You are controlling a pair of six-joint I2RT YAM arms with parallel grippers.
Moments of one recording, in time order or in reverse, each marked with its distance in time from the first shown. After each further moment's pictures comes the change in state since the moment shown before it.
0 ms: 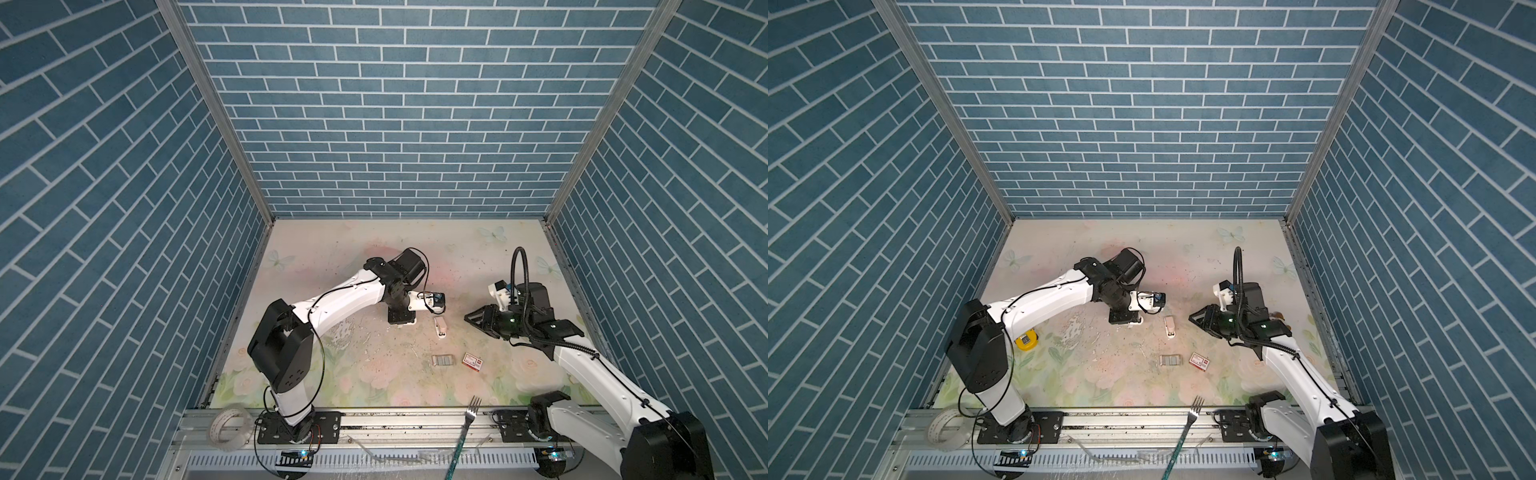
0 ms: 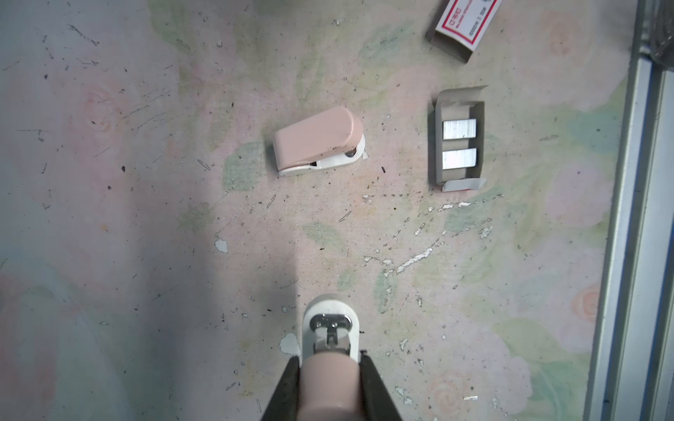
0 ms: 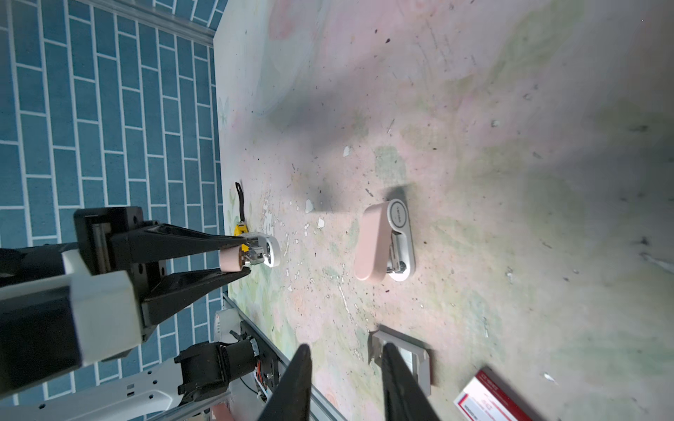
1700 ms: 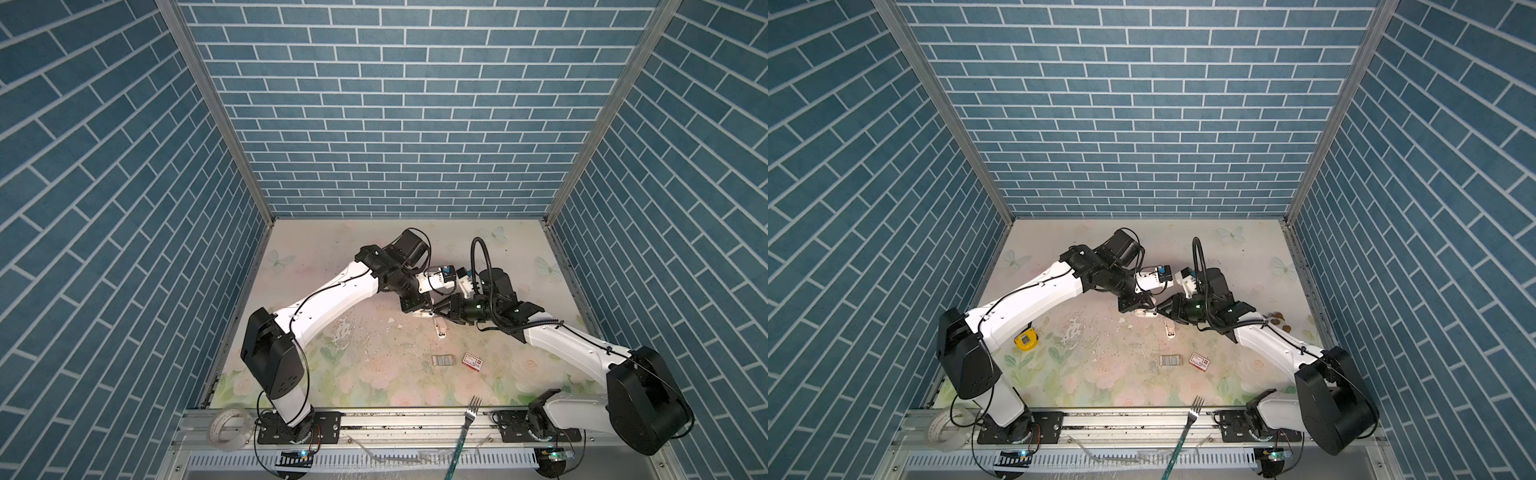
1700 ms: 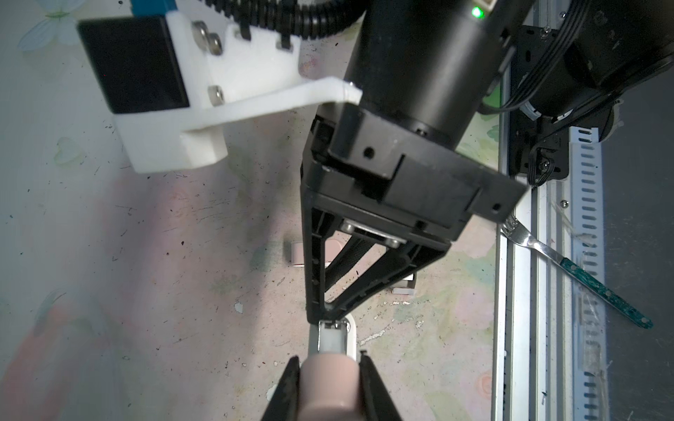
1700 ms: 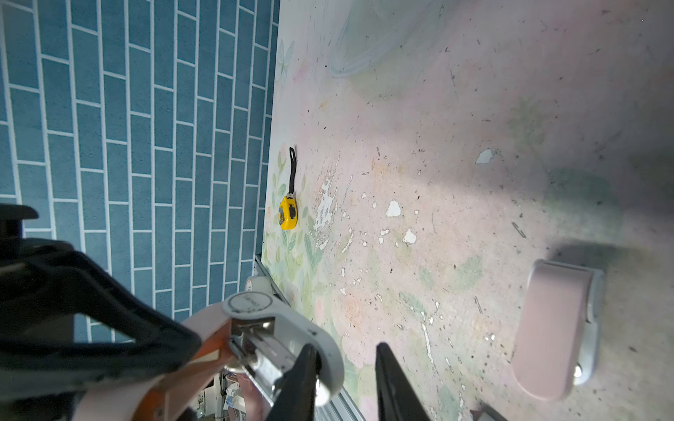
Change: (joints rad) left arm -0.011 -0.043 0.177 -0.008 0.172 -0.233; right arm 0.247 0.279 0.120 0.319 -0.010 0.123
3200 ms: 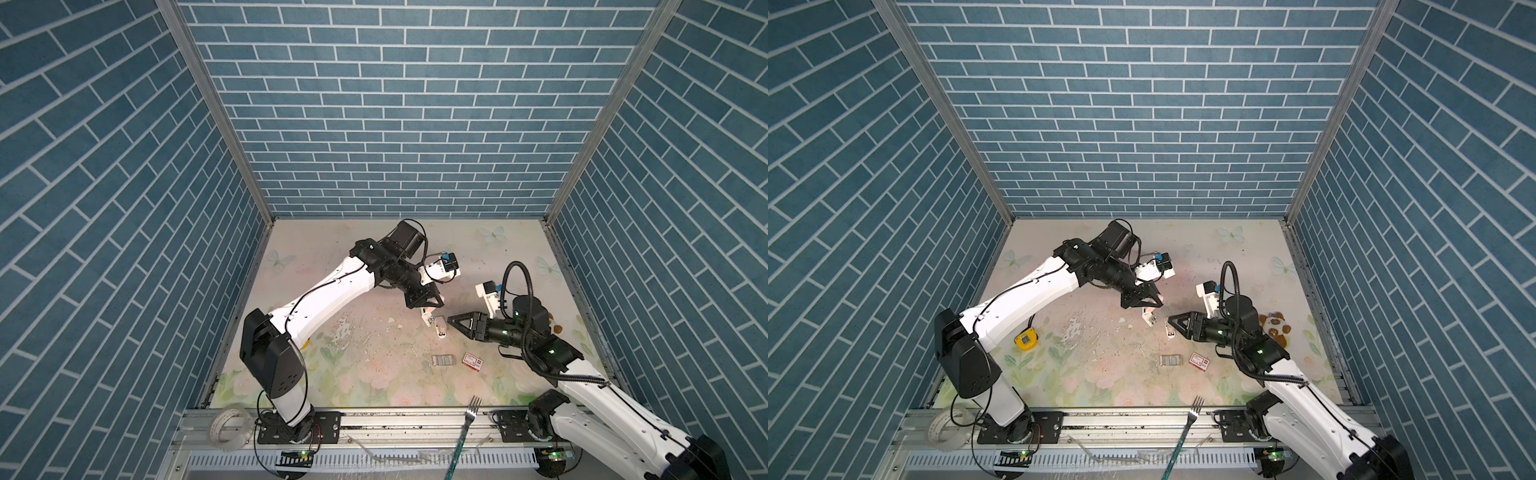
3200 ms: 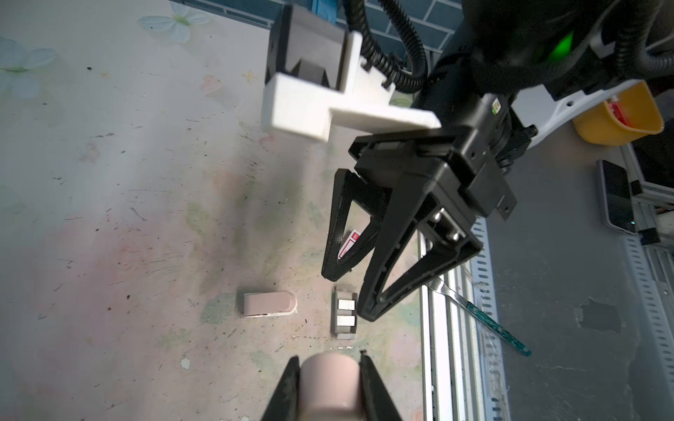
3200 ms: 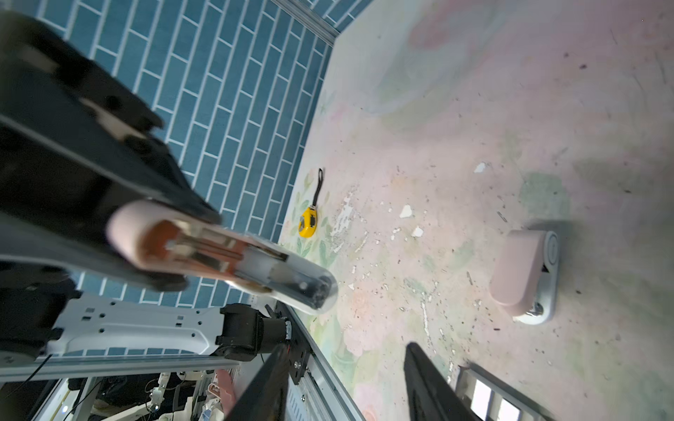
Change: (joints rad) left arm 0.031 0.001 0.065 -0.027 0.269 -0.085; right arm -0.024 -0.533 -0.250 -0.010 0.053 -0.020
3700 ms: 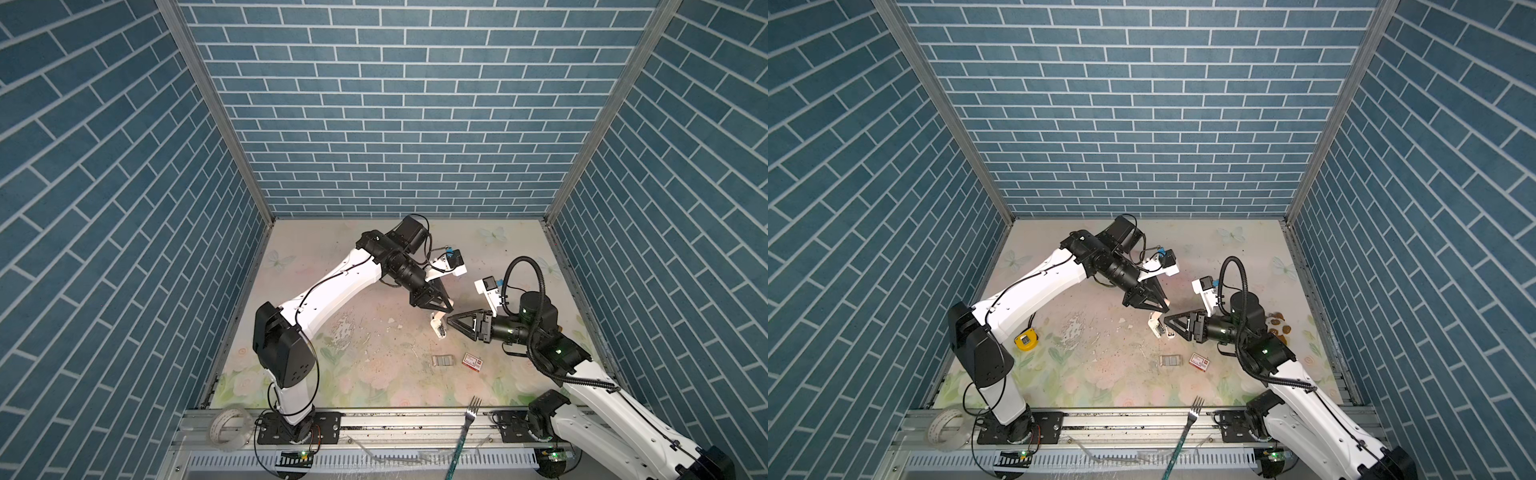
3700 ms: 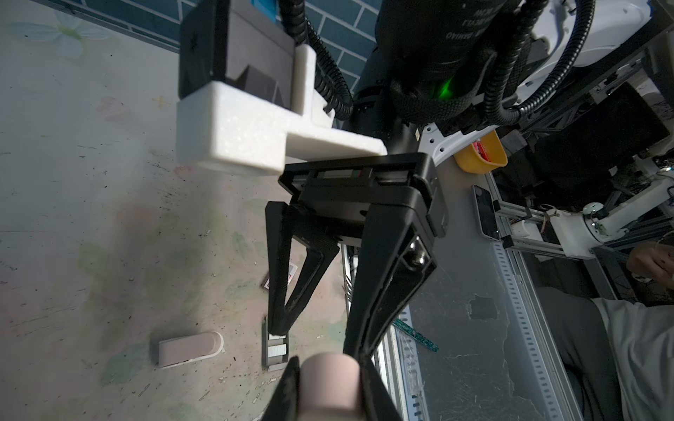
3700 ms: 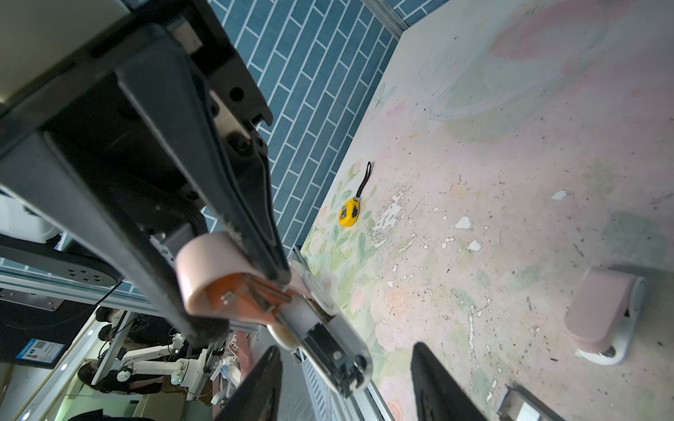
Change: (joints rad) left arm 0.007 0.093 0.133 -0.122 0.254 0.005; right arm -0.001 0.019 0.065 0.028 -0.135 -0.046
